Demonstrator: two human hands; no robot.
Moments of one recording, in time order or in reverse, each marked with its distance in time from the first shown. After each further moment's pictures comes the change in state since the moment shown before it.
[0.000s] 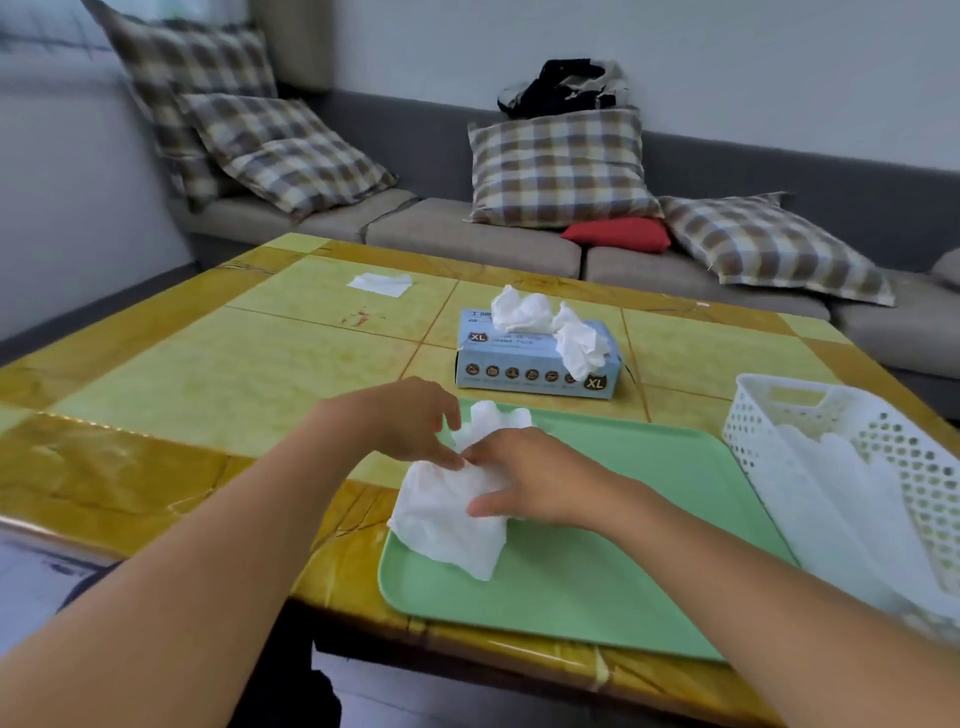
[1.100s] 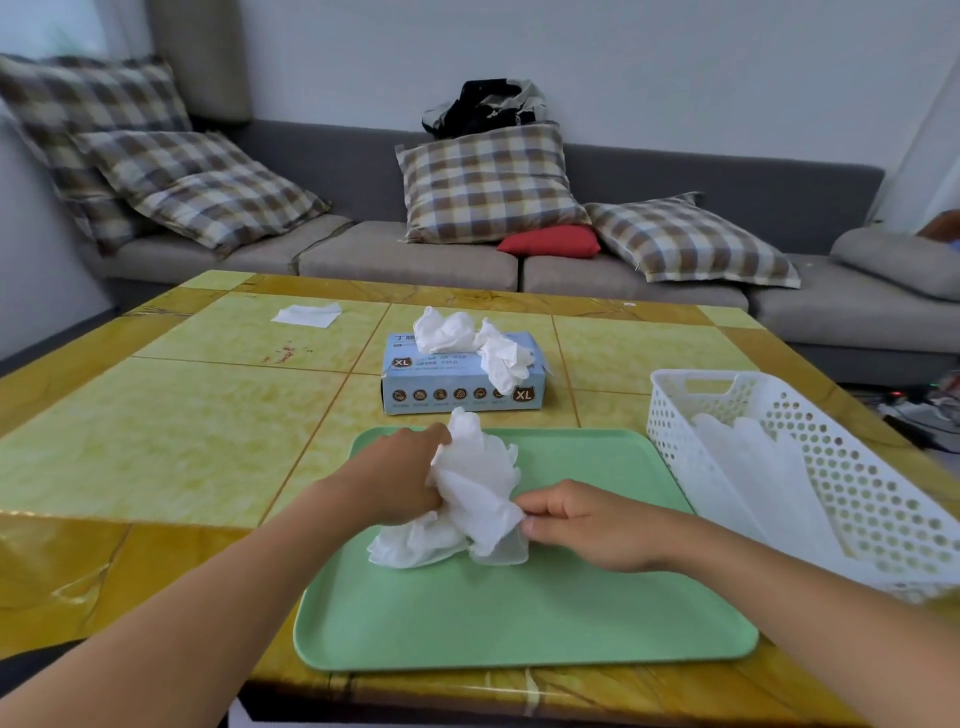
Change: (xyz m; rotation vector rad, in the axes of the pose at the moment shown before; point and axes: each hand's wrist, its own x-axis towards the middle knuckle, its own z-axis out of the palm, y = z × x) left_hand 0.034 0.046 0.047 0.040 0.224 0.115; right_hand -0.089 0.072 -0.014 0.592 -0.149 0.097
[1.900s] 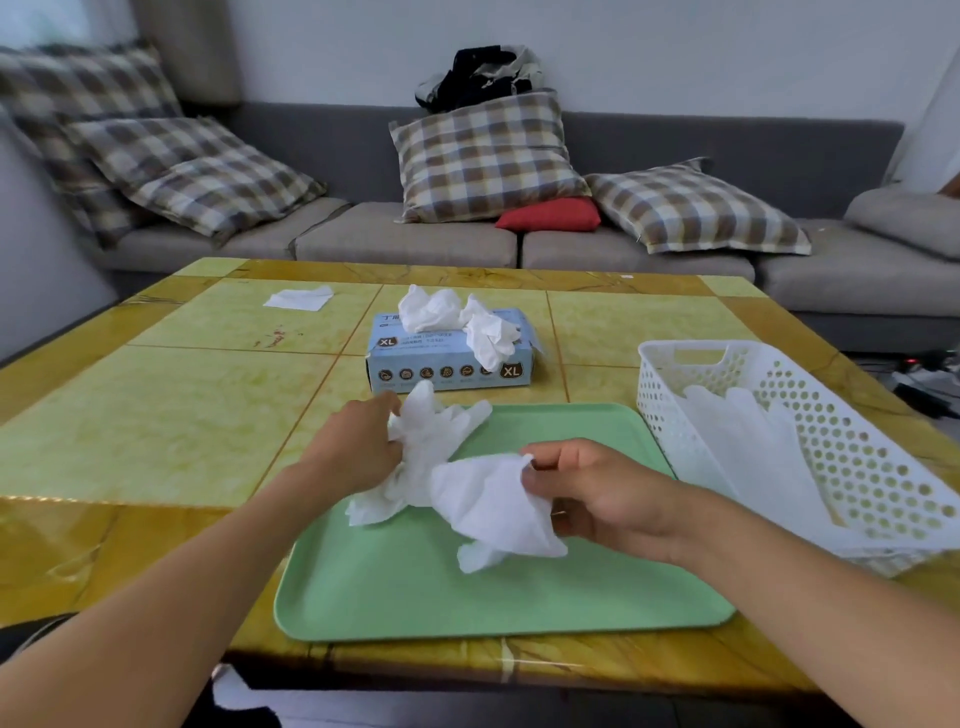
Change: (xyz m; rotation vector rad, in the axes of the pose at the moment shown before) left_hand 0.004 -0.010 0.005 -0.141 0.143 -0.294; right_hand -0.026 -0.007 0.001 0.731 0.126 -0.020
